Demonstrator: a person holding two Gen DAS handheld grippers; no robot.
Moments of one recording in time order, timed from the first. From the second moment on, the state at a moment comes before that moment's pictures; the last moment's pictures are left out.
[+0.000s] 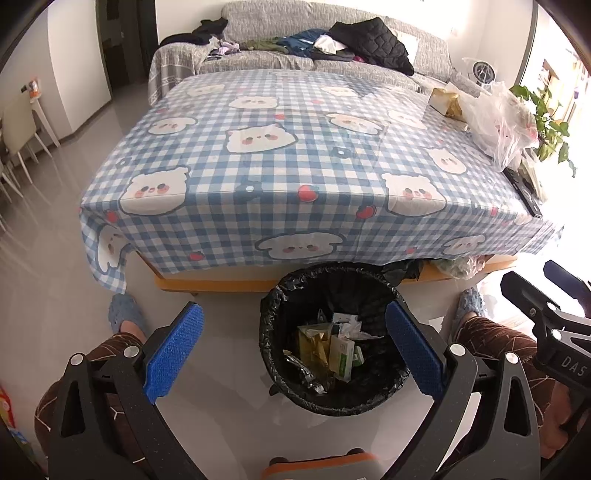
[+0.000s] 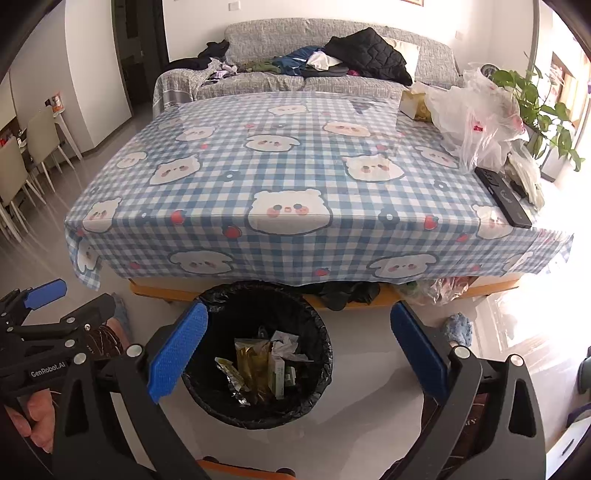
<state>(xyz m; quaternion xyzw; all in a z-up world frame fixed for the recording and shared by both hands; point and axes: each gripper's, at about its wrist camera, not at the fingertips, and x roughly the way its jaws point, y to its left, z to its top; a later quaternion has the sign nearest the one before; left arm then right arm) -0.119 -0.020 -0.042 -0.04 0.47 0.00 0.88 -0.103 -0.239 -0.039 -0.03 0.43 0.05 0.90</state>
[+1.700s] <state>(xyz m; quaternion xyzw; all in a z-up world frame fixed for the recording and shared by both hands) -0.124 -0.023 -0.035 -0.04 0.47 0.00 0.88 -0.107 -0.237 -0.037 -0.01 0.43 0.07 0.90</state>
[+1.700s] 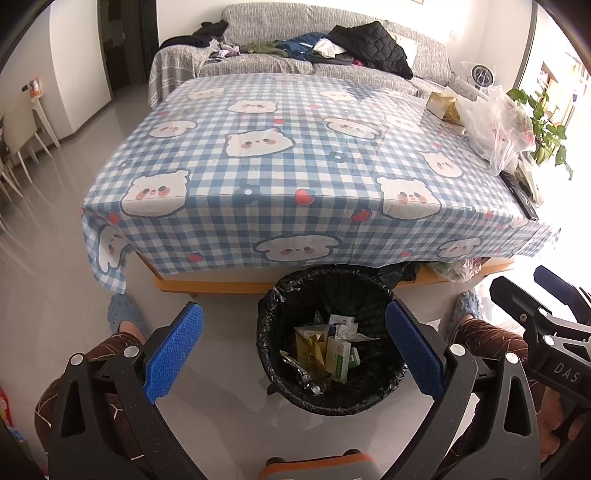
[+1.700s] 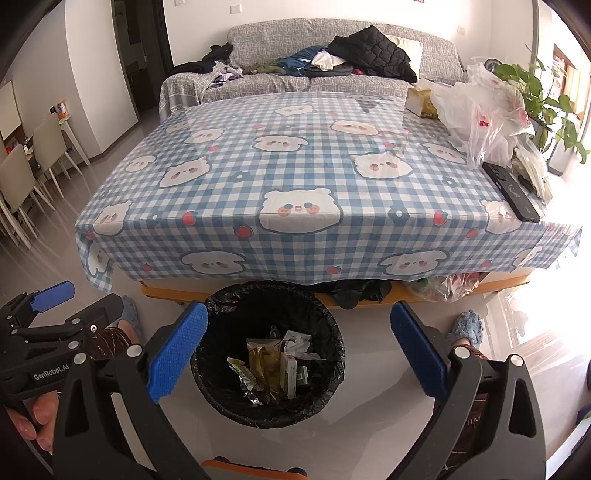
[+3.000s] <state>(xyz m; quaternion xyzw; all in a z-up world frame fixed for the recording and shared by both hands) -0.121 -0.027 -0.037 -0.04 0.47 -0.01 0.88 -0.105 -0.238 -0.038 -0.01 0.43 0.07 0.90</state>
